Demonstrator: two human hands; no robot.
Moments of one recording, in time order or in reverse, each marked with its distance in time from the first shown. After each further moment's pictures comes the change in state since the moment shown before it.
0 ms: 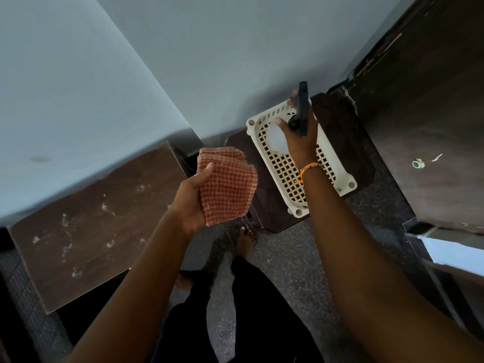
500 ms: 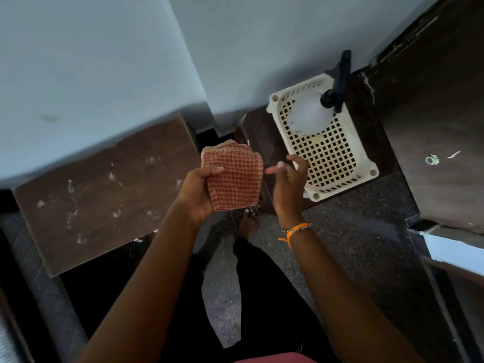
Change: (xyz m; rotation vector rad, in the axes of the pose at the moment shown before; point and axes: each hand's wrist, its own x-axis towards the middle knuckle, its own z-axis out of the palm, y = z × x) left_hand -0.008 -0.017 -0.050 -0.100 -0.002 -0.055; right_hand -0.144 0.030 0.045 -0.050 -0.016 0.193
